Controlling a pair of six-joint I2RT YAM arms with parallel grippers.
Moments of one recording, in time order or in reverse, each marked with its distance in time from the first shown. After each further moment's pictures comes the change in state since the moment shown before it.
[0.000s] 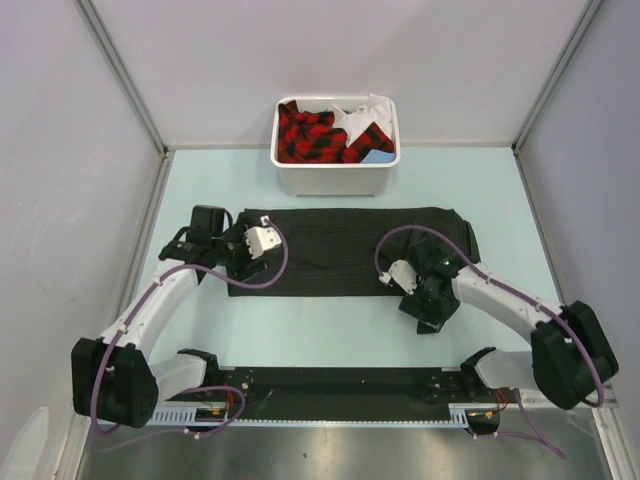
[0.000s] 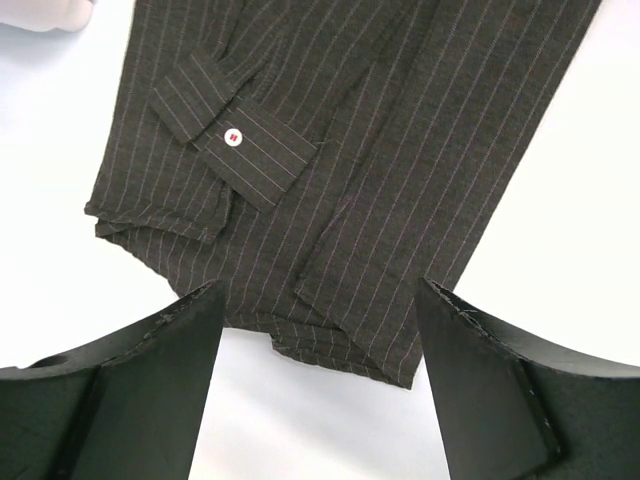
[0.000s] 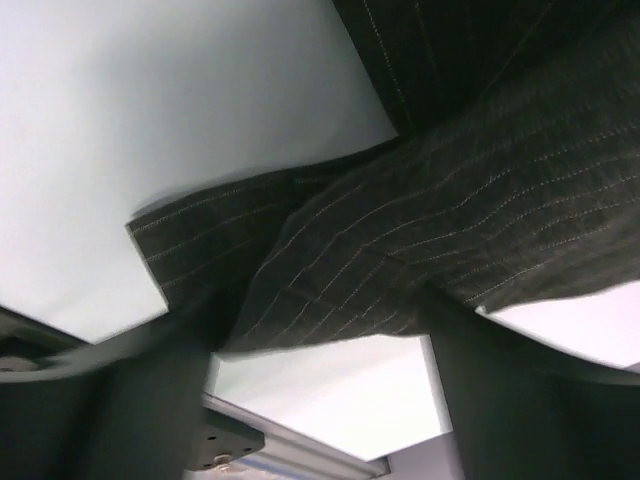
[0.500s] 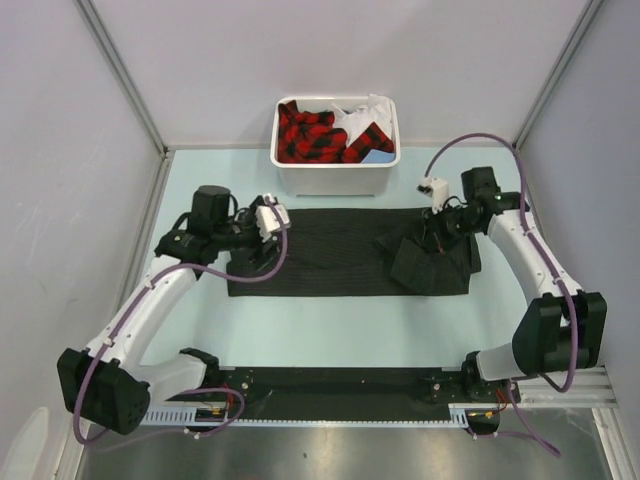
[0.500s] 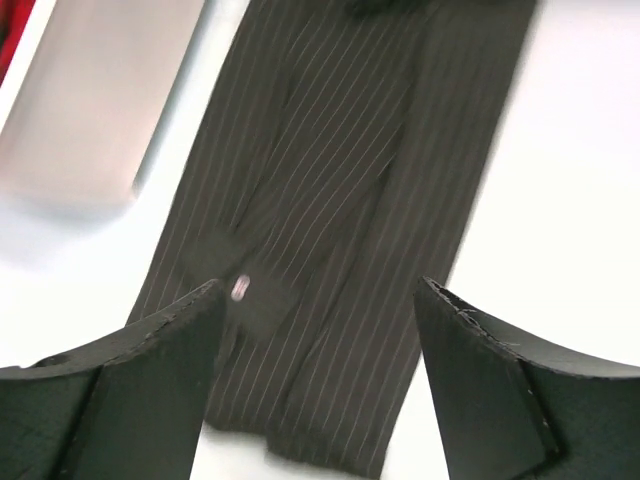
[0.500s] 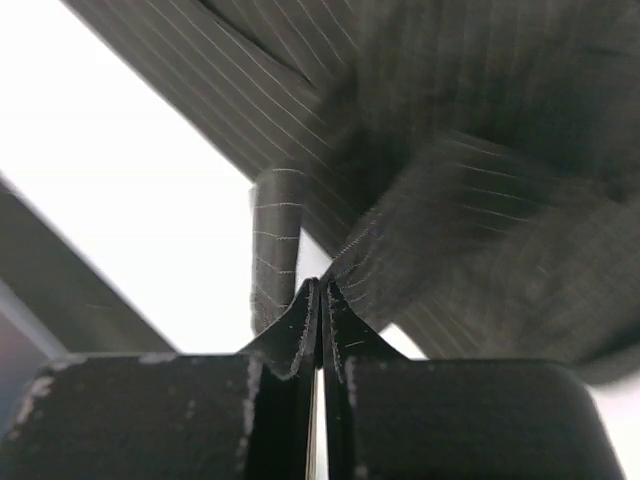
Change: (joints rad) left arm -0.090 -0.037 0.170 0.002 0.182 -0.208; right arm -0.421 0.182 0.481 -0.077 -0.621 0.110
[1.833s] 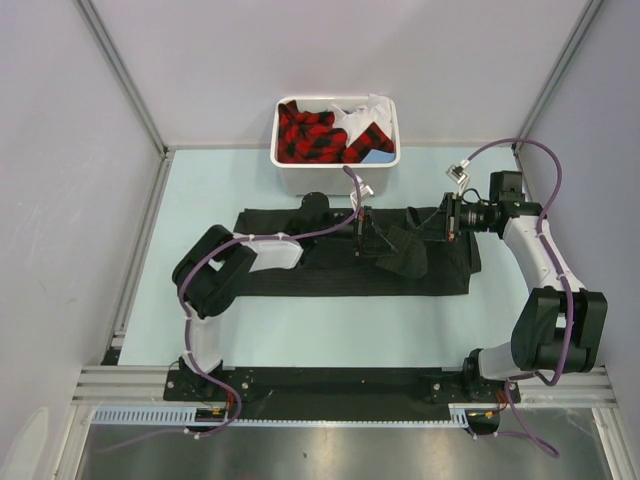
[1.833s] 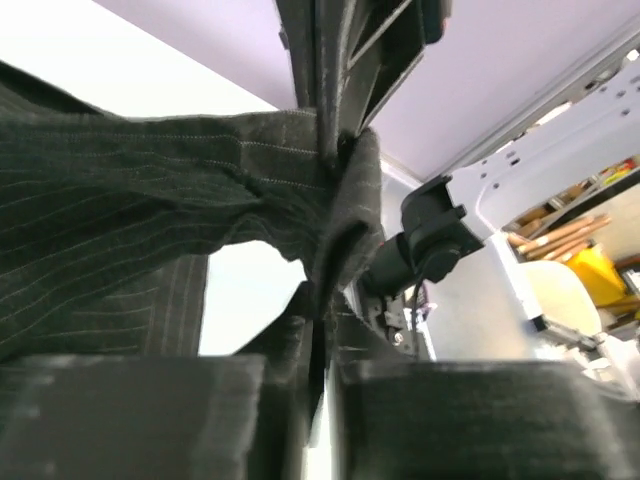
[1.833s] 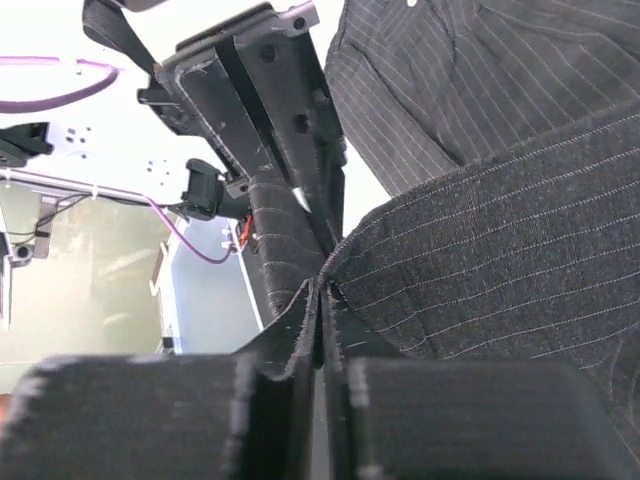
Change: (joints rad) left arm -0.419 0.849 0.116 1.495 0.381 -1.473; right arm -0.222 0.016 -0.089 0.246 -0.746 0.354
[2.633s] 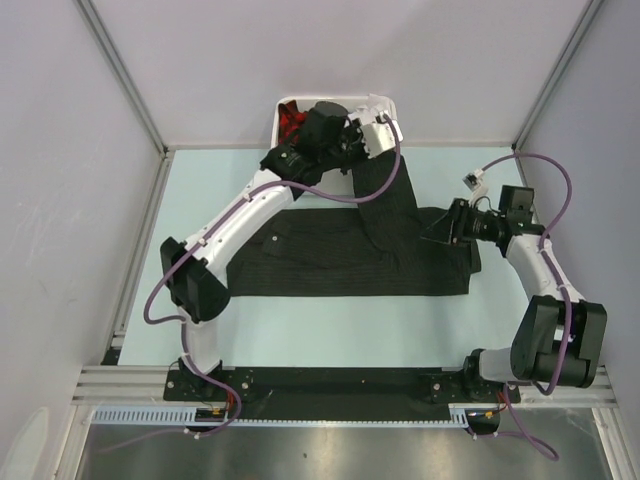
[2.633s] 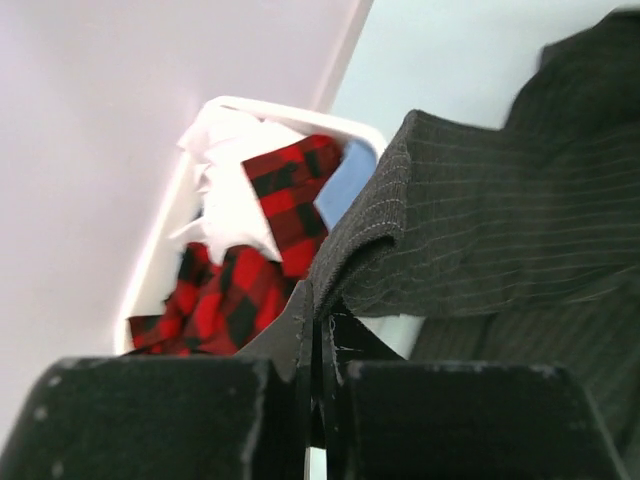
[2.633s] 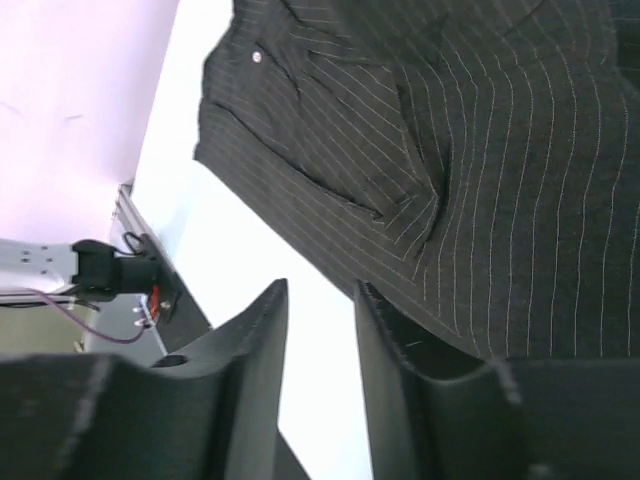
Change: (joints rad) left arm -0.003 -0.060 0.941 -1.446 -0.882 1.385; right arm -0.087 -0.068 -0.175 0.286 0.224 0.156
